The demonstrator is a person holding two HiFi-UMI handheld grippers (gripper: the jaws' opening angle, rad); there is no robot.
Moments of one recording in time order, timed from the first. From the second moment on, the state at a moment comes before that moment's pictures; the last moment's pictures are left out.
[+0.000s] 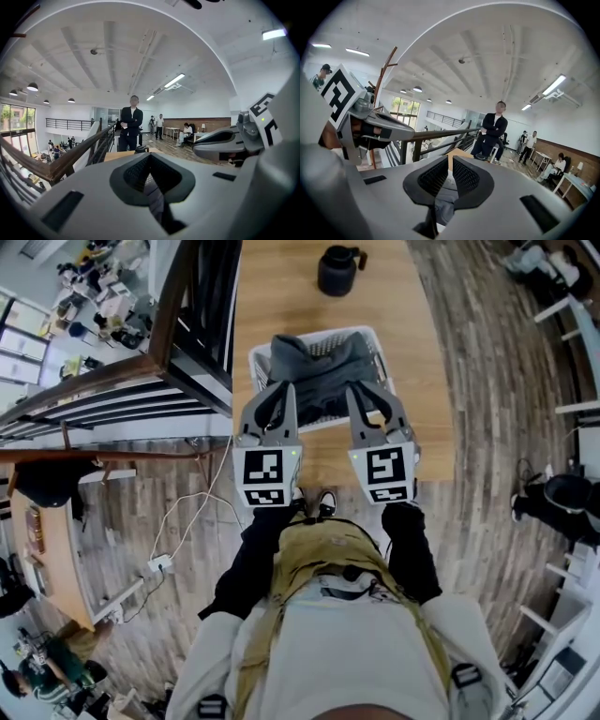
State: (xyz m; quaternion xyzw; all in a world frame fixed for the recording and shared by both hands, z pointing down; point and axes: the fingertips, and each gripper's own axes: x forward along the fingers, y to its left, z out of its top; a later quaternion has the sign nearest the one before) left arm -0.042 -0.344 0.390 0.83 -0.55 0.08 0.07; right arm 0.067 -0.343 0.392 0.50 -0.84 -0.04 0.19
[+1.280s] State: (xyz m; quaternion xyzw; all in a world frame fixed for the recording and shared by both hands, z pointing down) left arm -0.021 -0.319 0.311 0.85 -0.53 0.01 -0.02; right arm 0.089 -0.315 0.286 0.57 -0.82 -0.04 -0.02
